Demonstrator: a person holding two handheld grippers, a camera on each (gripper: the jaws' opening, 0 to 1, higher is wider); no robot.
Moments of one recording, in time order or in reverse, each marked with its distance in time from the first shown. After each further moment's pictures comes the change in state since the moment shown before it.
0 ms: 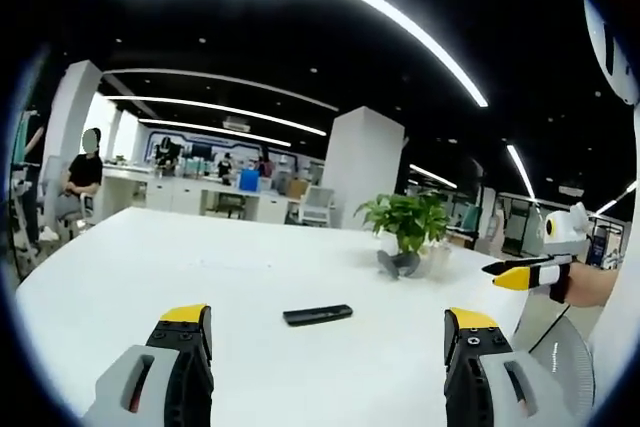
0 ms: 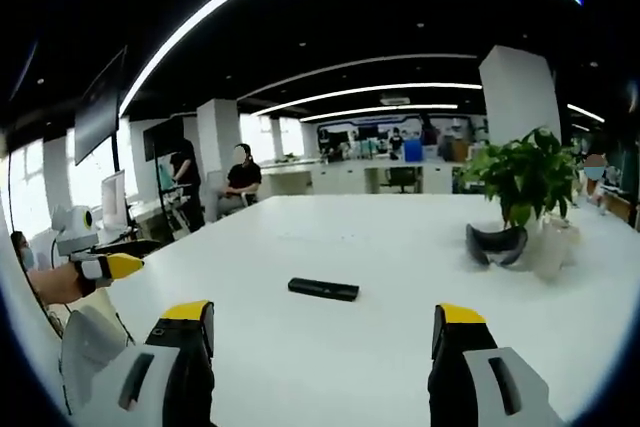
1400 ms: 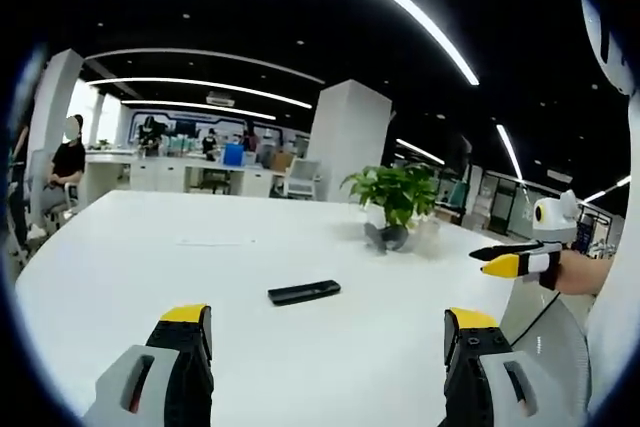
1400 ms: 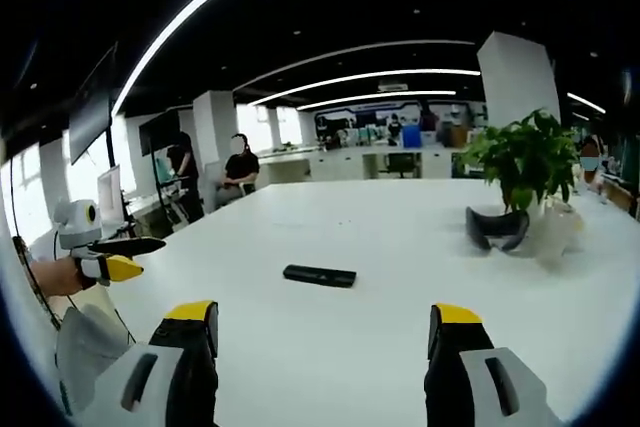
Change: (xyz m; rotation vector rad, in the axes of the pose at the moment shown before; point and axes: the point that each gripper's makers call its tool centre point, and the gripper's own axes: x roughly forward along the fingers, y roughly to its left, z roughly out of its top) left arm 0.018 -0.010 -0.018 0.007 0.123 -0.073; right arm 0.008 -0.010 -0.014 0.029 0.047 0.001
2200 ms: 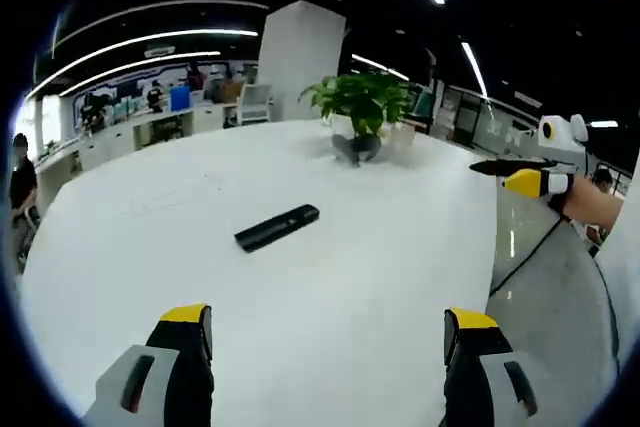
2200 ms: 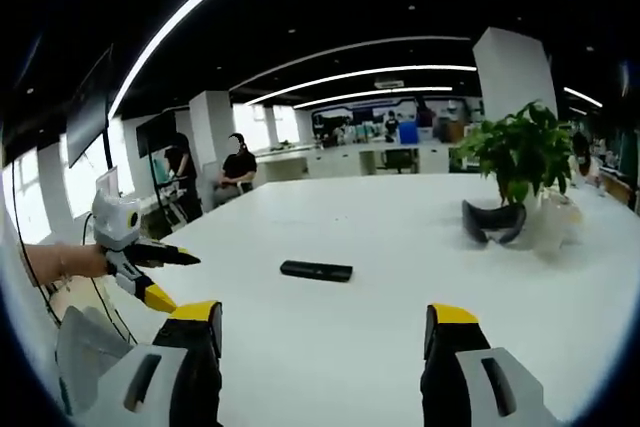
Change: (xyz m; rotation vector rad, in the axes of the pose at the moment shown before) left arm 0.056 0.009 -0.070 0.187 0.450 -0.192; right arm -0.004 -0.006 -0.006 0.020 0.012 -0.006
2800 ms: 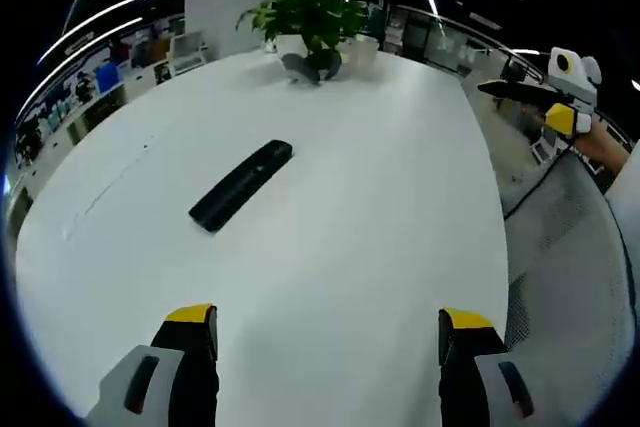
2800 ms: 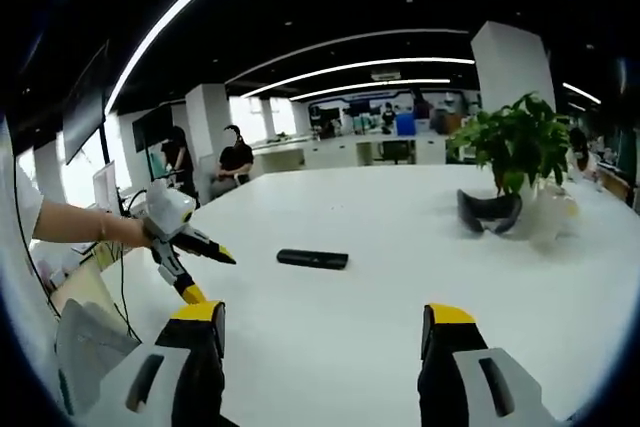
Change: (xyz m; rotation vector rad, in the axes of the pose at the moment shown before) left arm 0.065 0.027 -0.015 0.161 0.297 -0.180; right arm -0.006 -0.006 -0.013 0.007 0.042 -0.013
